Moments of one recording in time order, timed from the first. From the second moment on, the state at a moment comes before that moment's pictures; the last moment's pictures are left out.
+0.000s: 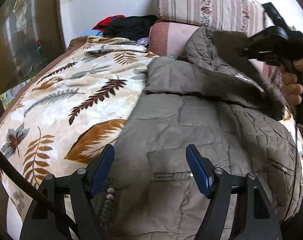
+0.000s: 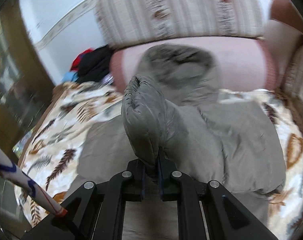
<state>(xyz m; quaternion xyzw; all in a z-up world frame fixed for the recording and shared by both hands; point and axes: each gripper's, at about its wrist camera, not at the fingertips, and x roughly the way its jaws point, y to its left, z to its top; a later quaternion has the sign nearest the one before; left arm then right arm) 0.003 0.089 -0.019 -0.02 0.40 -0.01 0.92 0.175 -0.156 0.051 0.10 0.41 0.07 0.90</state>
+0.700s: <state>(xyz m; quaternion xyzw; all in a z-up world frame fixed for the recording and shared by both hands) 0.041 0.147 -0.006 -0.07 0.41 0.01 0.91 0.216 -0.061 -0.027 0.07 0.49 0.14 0.86</state>
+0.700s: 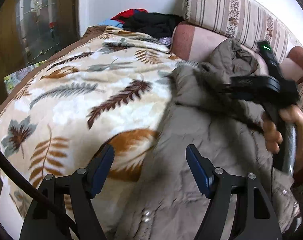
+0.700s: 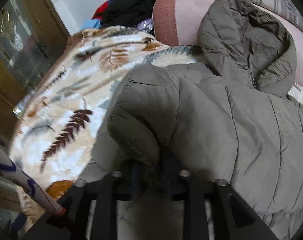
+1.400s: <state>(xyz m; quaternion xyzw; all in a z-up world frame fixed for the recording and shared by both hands) 0.256 0.046 -0.066 0.00 0.50 -0.02 0.86 0.185 -0.319 -0.066 0.12 0.50 -0.08 0.86</state>
